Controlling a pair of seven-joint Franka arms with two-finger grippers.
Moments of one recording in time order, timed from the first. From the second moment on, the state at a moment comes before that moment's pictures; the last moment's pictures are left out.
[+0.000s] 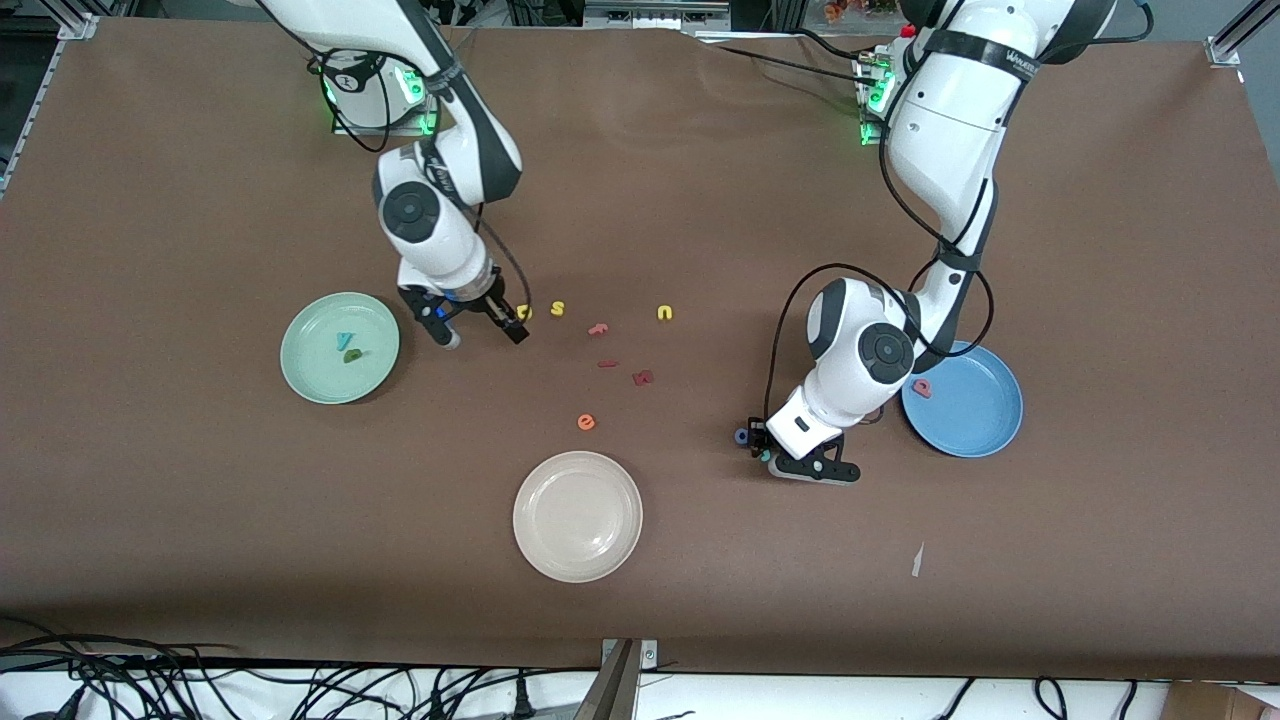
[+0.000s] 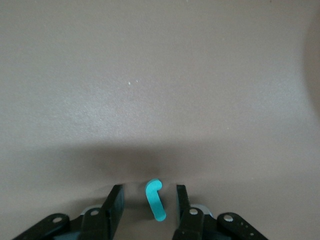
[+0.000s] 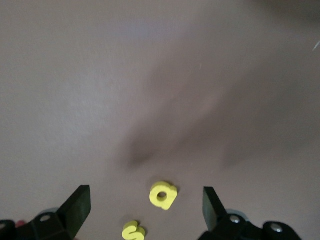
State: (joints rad) left arm -0.44 0.81 0.04 -1.59 -0.35 2.61 -0.06; right arm 0.70 0.40 -0.13 -2.18 0.24 2.60 1.25
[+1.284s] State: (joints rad) left arm -0.45 0.82 0.05 -1.59 -0.35 2.61 -0.06; right arm 0.77 0.39 -0.26 -2.19 0.24 2.57 1.13
